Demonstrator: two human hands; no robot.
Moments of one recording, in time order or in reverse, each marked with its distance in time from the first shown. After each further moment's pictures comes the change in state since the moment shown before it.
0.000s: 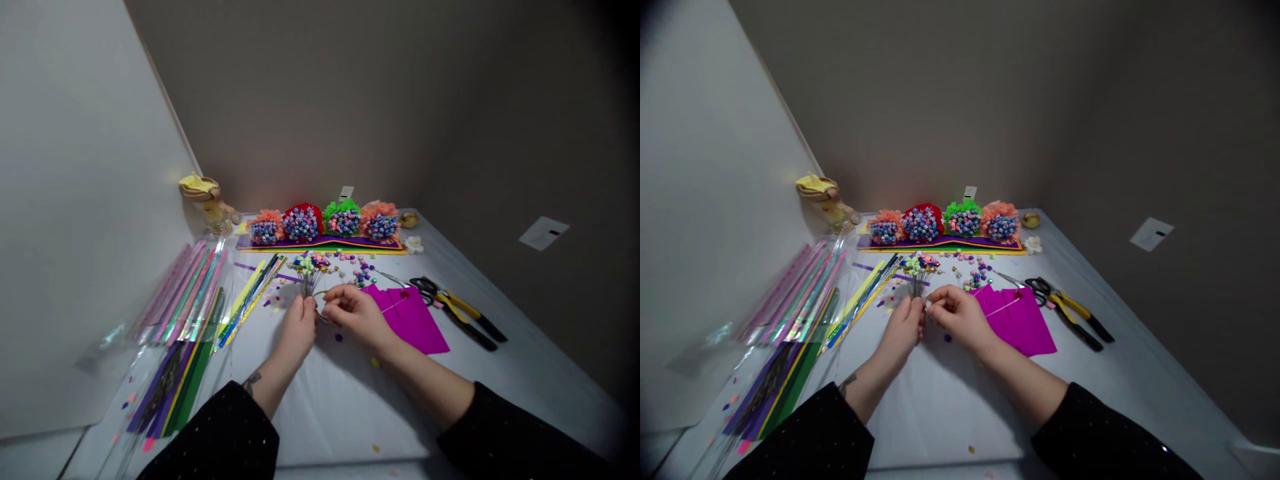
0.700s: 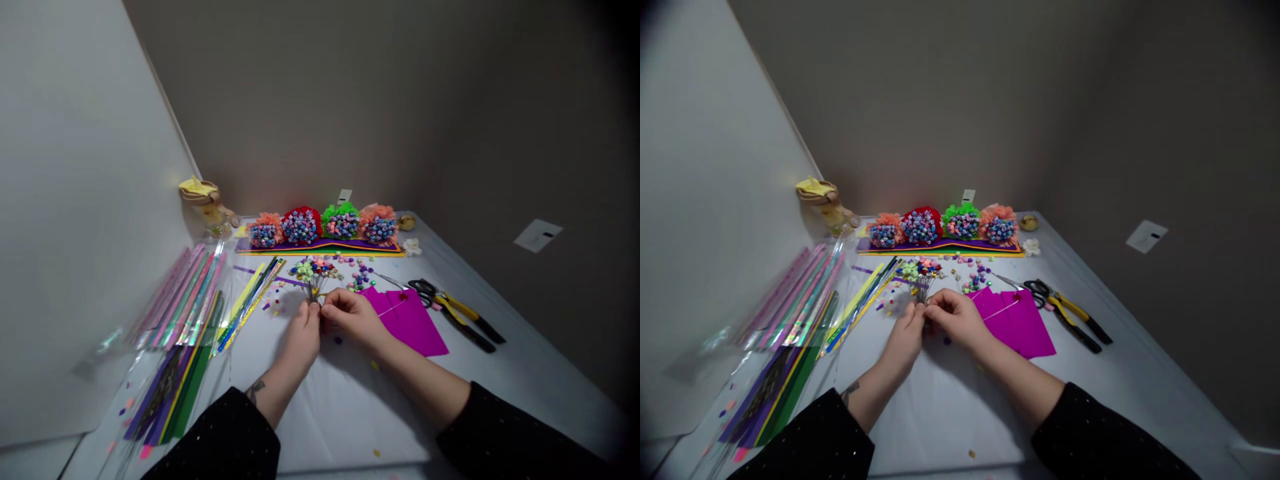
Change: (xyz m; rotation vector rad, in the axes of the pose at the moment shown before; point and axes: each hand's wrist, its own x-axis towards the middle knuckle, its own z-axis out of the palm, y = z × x) left_hand -0.009 0.007 0.005 0.105 -0.030 0.080; right_hand 0.004 -0.005 0.004 0.052 -0.011 0.036
